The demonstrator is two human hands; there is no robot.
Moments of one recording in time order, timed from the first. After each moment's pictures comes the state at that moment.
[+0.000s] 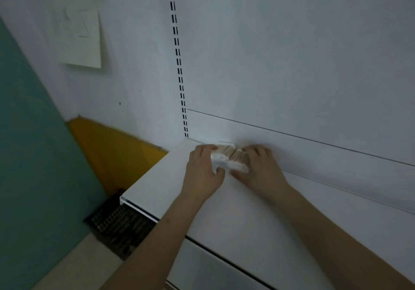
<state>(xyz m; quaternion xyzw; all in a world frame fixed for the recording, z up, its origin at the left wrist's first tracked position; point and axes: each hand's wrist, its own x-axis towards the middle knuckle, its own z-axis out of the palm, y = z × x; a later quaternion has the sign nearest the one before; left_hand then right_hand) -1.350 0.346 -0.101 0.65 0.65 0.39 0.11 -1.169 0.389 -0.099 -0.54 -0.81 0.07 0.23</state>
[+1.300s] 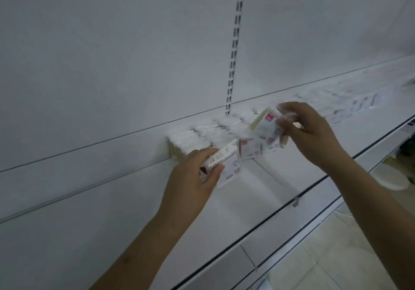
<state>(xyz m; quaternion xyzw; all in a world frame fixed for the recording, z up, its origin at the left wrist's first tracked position) -0.917 0.213 -0.053 0.86 0.18 0.33 0.35 -0.699 0.059 0.007 -0.76 -0.44 -0.06 0.47</state>
